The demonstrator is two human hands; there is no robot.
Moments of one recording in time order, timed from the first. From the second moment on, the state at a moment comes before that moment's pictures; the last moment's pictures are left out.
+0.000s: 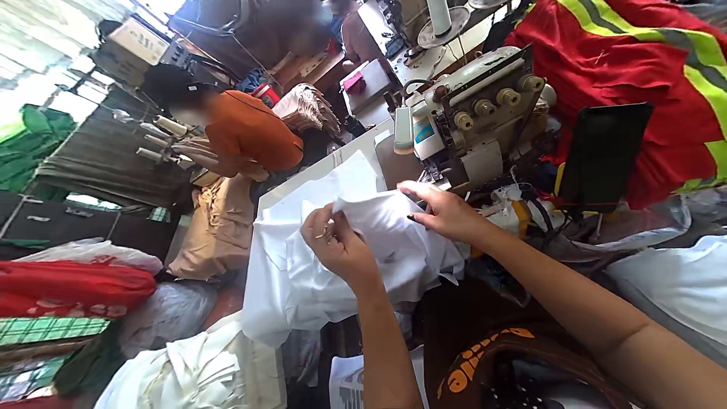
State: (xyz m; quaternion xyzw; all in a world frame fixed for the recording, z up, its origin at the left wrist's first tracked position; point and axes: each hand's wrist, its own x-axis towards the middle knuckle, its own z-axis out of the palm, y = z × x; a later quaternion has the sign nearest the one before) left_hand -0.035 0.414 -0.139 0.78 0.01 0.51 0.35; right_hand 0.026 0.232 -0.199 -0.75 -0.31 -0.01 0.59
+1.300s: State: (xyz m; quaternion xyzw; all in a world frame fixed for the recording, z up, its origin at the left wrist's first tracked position) left_hand 0.043 0.411 -0.187 0.86 -0.17 0.06 0.47; right_hand 0.005 0.198 -0.245 -0.62 0.01 0.07 0.78
